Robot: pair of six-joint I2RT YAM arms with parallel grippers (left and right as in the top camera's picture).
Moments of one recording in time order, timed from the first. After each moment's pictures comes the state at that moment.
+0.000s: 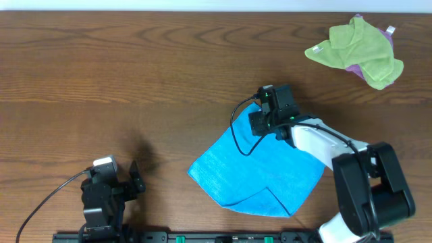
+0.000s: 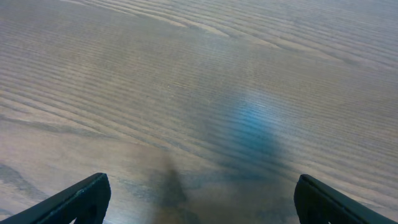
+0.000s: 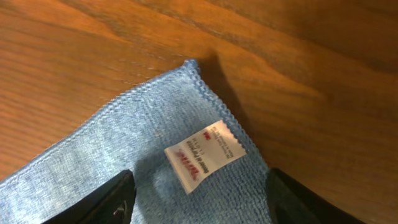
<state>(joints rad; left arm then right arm) 0.08 0.01 0.16 -0.73 -0.06 -0.14 0.34 1.77 0.86 -0.16 -0.05 0.10</state>
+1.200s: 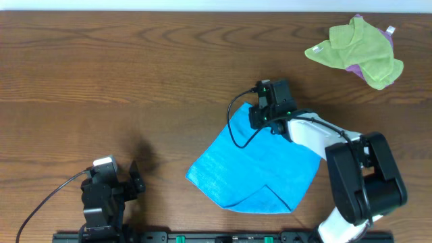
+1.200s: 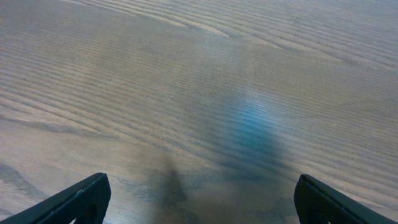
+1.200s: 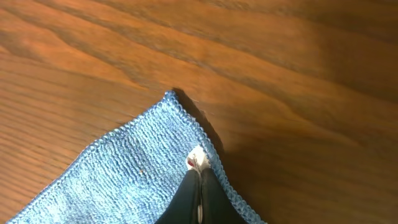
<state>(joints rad) 0.08 0.01 0.16 -0.73 -0.06 -0.14 0.34 1.84 0.92 -0.10 -0.13 0.17</state>
